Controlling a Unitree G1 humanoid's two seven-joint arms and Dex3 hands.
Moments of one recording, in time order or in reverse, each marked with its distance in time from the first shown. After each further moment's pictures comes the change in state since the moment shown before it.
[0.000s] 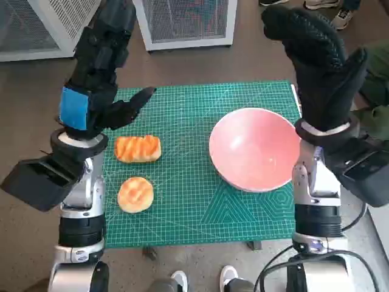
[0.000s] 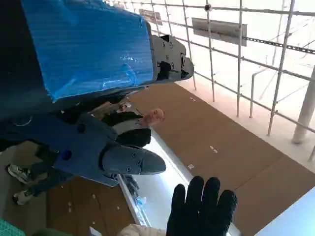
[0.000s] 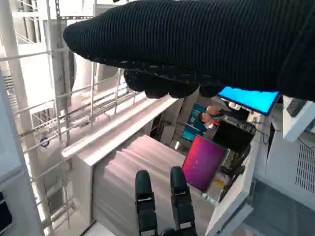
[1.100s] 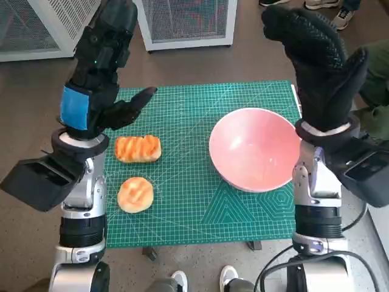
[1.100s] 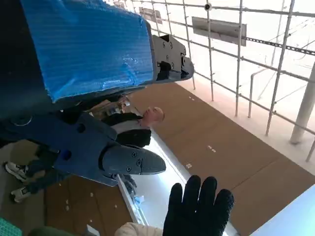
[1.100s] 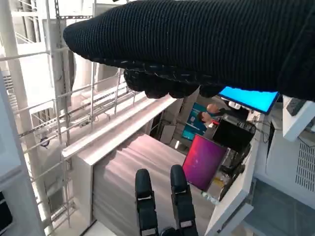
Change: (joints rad) left arm 0.000 -0.006 -0.003 -0.010 -0.008 0.011 0.000; right arm 0.004 -0.009 -0.009 -0.003 0.003 0.011 0.008
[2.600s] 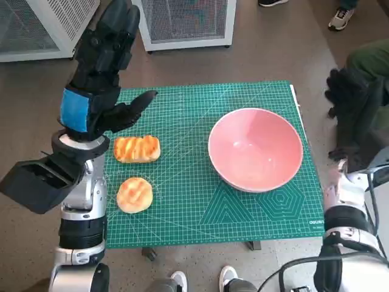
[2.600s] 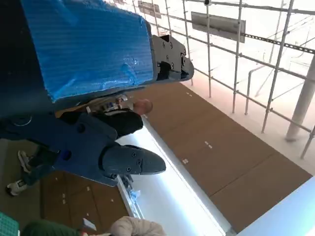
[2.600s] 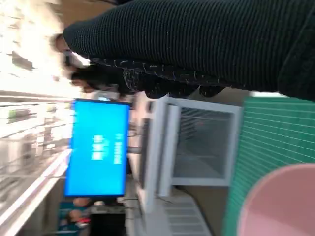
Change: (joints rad) left arm 0.014 0.000 -0.003 -0.018 -0.026 0.010 -0.021; right arm -0.055 -0.181 -0.170 0.860 -0.139 -0.012 -0.273
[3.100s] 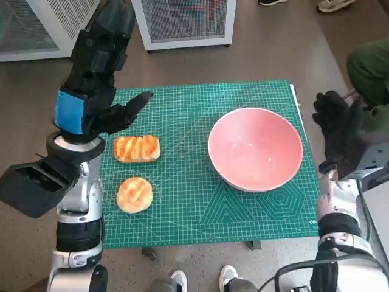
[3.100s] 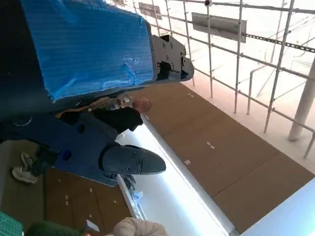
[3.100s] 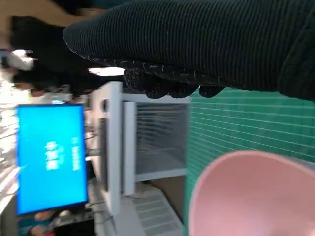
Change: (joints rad) left arm 0.024 0.013 0.014 -0.049 0.000 0.036 -0.002; right arm 0.037 0.040 0.000 0.031 -0.021 0.109 -0.035
